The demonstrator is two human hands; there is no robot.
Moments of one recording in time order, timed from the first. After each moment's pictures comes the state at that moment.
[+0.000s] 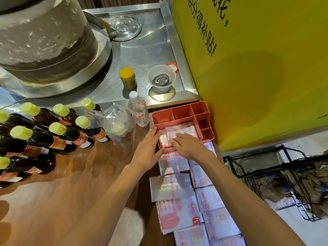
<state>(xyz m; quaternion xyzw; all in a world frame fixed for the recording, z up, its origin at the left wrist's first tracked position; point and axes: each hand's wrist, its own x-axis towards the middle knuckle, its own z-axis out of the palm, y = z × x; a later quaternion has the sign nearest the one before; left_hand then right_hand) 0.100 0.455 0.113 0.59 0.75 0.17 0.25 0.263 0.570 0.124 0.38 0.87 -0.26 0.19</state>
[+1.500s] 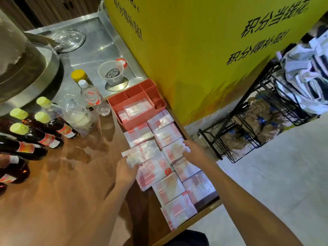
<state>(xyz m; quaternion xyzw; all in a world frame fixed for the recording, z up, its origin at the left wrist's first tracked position) 0.202 0.299 0.082 0.38 0.80 0.23 0.40 0.478 0.402 0.105 0.63 0.63 -0.45 -0.02</state>
